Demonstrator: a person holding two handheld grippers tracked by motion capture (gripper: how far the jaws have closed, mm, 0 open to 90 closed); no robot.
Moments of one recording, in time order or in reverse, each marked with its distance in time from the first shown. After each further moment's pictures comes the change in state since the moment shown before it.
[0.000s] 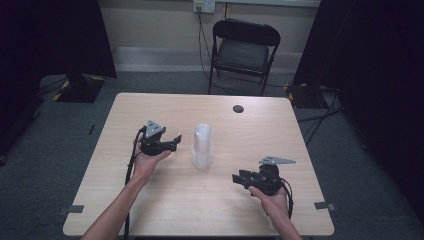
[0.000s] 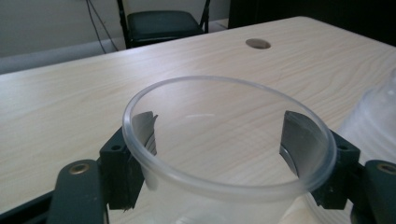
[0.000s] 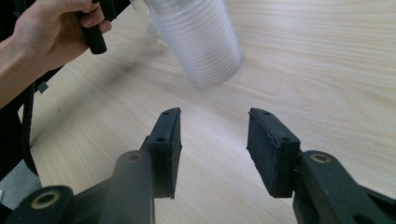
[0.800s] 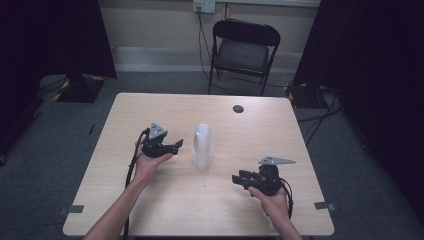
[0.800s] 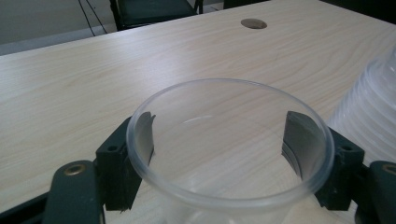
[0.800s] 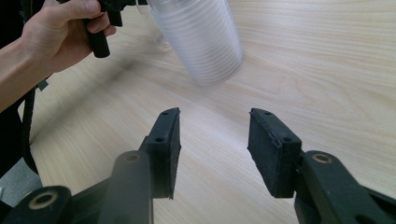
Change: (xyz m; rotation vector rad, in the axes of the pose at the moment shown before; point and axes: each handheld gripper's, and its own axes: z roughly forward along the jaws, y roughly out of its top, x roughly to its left) left arm -0.001 -0.005 0.001 0.045 -0.014 0.011; right arm 0.001 0.000 0.000 0.007 0.001 -0.009
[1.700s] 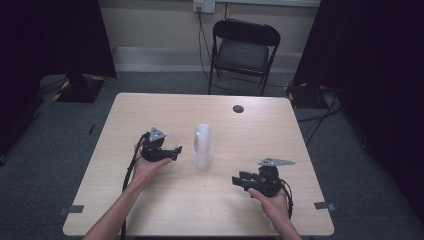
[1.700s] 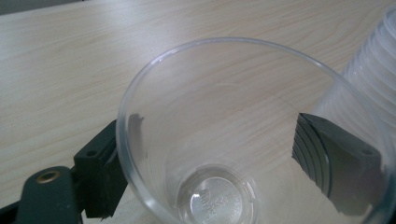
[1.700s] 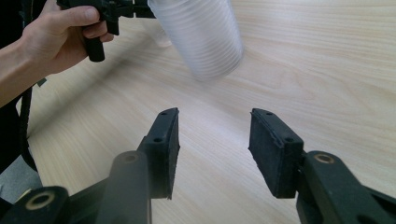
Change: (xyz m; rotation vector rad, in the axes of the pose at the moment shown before) left arm -0.001 -0.013 0.001 0.102 -0.017 -0.001; right arm 0.000 -0.003 0.000 0.009 -0.006 -0.002
